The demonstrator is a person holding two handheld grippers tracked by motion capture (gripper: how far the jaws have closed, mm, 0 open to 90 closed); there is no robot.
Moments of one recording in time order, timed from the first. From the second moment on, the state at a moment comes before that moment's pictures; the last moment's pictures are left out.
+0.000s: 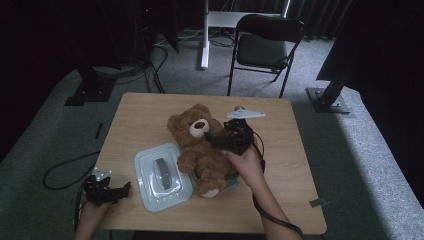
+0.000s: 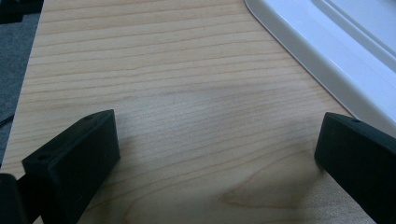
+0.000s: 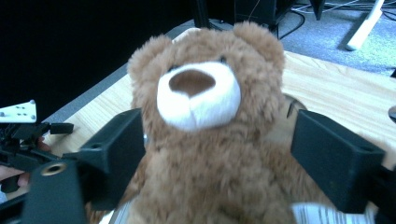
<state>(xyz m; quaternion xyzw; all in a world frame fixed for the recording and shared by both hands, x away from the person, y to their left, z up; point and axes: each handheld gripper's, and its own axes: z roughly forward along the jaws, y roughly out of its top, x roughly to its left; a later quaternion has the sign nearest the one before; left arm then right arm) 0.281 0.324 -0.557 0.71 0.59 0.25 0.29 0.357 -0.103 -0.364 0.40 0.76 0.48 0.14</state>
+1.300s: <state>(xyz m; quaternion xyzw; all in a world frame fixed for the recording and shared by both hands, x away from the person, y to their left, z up) 0.281 0.324 -0.557 0.71 0.59 0.25 0.29 0.434 -0.043 -0.385 0.42 0.81 0.41 0.09</state>
